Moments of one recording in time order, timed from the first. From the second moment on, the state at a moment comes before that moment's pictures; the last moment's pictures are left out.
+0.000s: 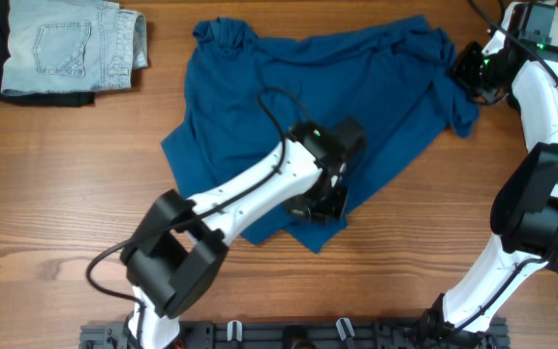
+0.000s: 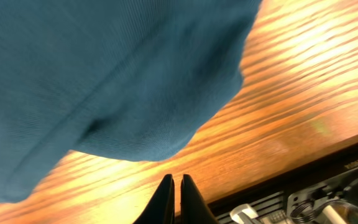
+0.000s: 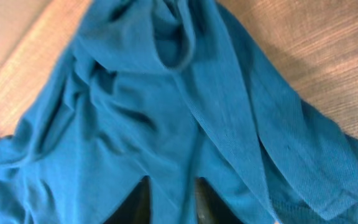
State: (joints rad) left arm -0.85 1.98 1.54 -1.16 0.28 -0.51; right arm -0.25 2.07 1.69 -0.74 -0.32 0.38
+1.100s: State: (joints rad) left arm -0.83 2.14 1.47 -1.08 0.33 -0.56; right arm -0.20 2.17 1.52 -0.60 -0.23 0.41
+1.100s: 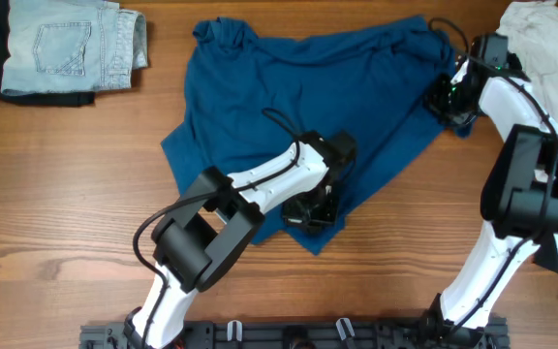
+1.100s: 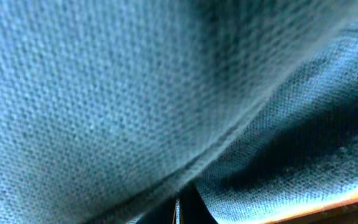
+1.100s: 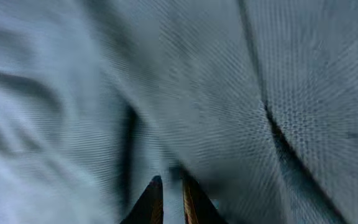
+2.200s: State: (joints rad) left arm -0.46 2.13 1.34 -1.35 0.11 -0.64; right arm -0.19 2.17 1.54 -1.17 0.03 0.64
